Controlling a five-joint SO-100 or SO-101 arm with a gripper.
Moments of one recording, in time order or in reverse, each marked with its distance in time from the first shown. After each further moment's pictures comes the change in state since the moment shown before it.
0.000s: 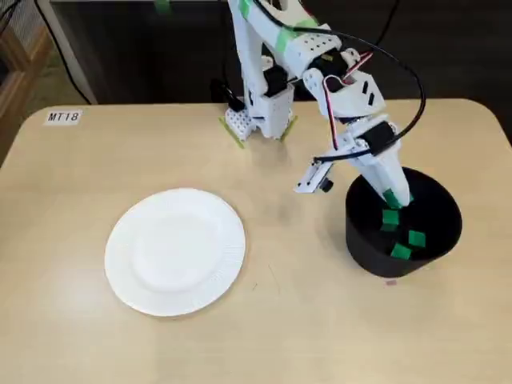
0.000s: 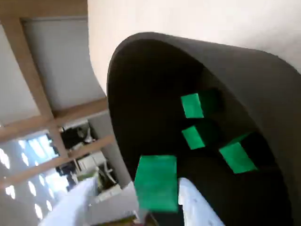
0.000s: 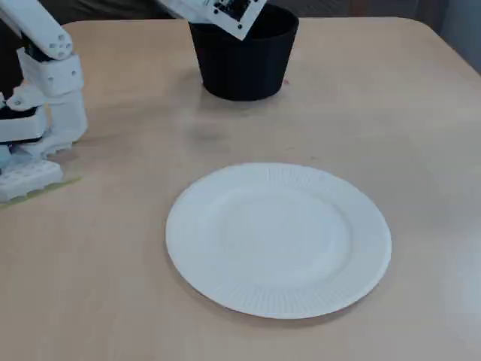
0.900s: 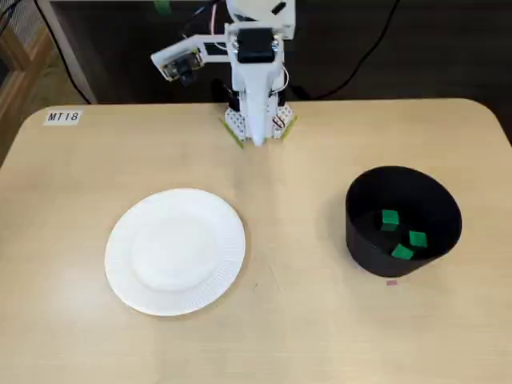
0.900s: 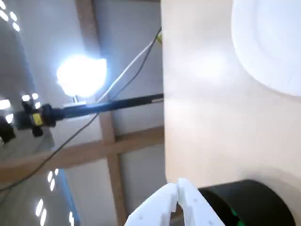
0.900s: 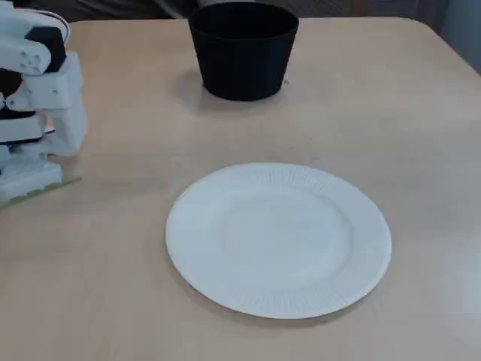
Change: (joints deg) arm 38.4 47.9 -6.0 45.4 -5.5
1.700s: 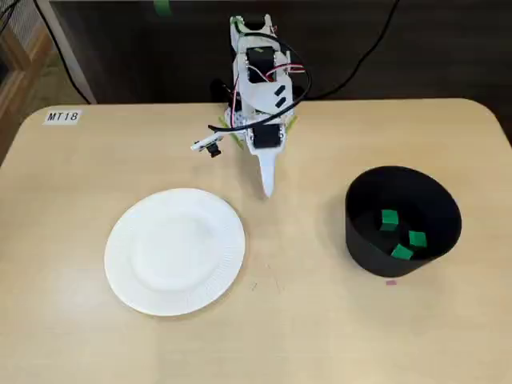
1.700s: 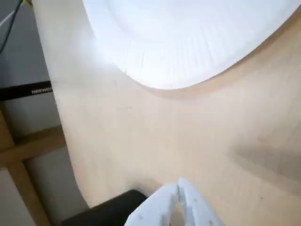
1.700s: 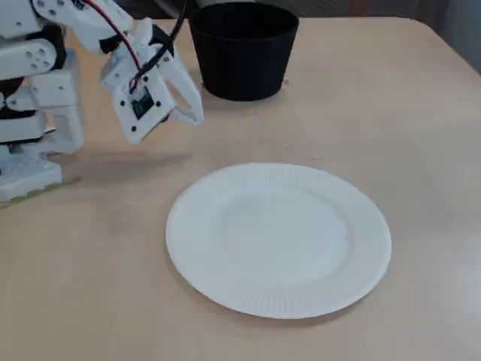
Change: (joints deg) arm -2.9 17.9 43.2 -7.4 -0.8
